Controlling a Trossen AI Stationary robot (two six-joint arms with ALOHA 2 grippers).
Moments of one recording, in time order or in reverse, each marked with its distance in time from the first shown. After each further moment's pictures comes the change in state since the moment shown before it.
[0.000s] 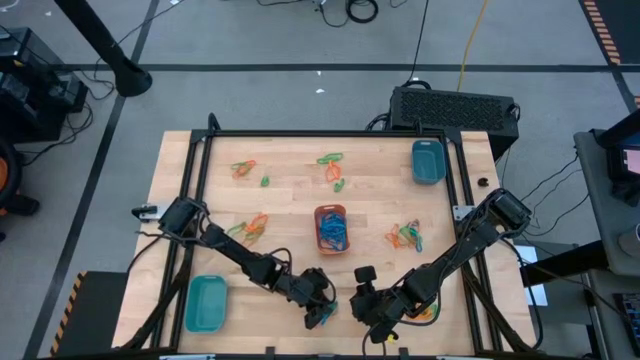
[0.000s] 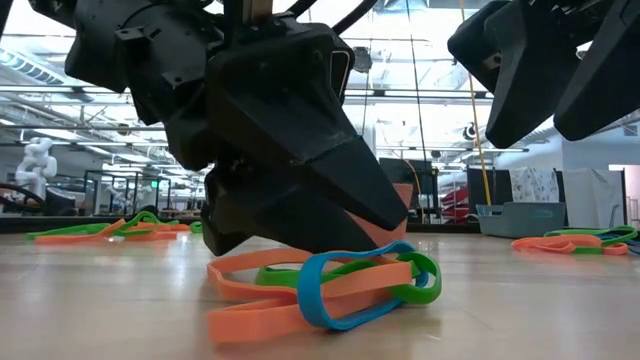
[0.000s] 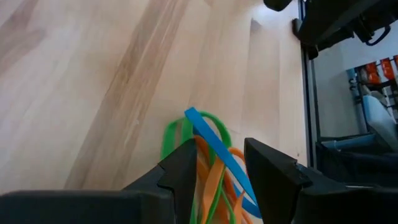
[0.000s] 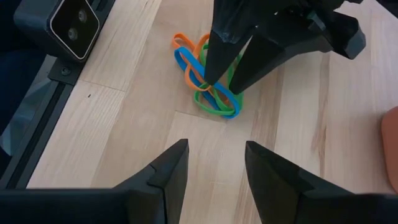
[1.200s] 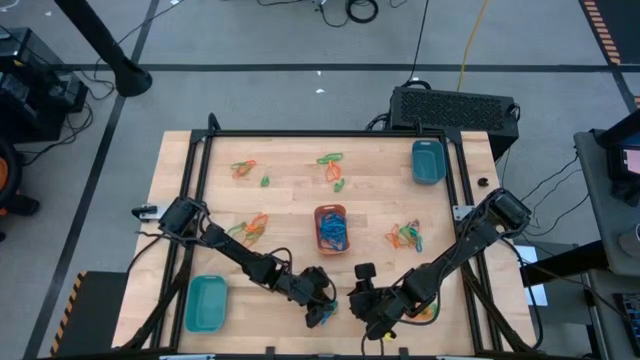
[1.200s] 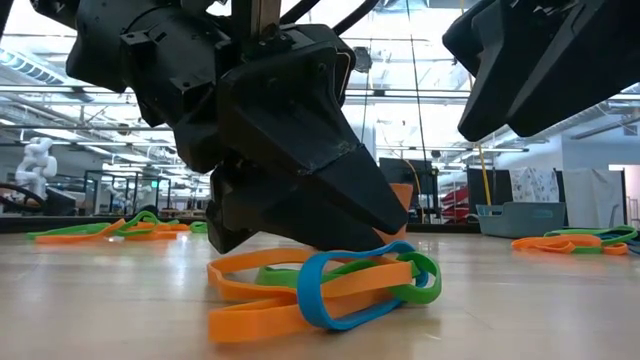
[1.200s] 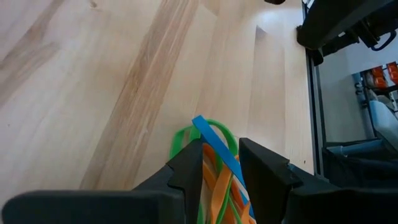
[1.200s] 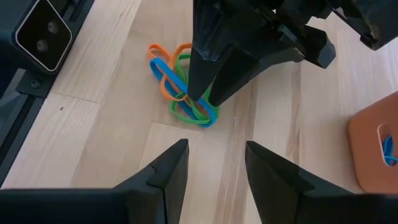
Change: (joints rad) left arm -0.001 0.000 0.000 0.001 -0.027 0.009; right arm -0.005 0.000 0.000 0.006 0.081 -0.001
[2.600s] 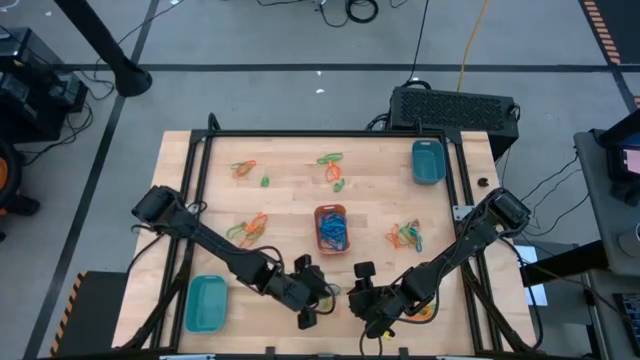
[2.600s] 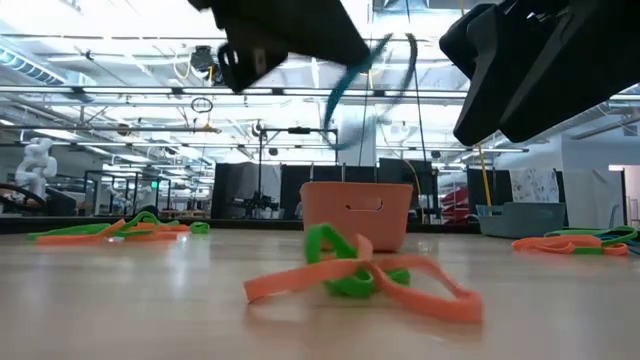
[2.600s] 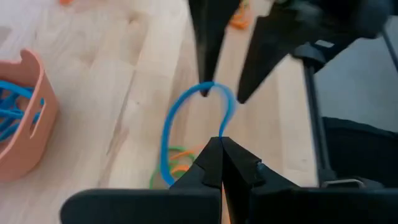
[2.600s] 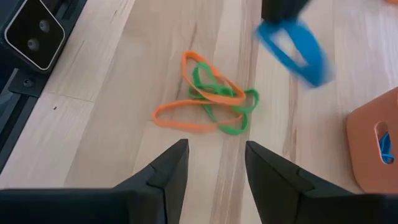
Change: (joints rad) left arm -0.043 -0.202 0.179 -0.487 -0.212 0.284; right arm -0.009 0.000 0.000 -0.006 -0.006 0.001
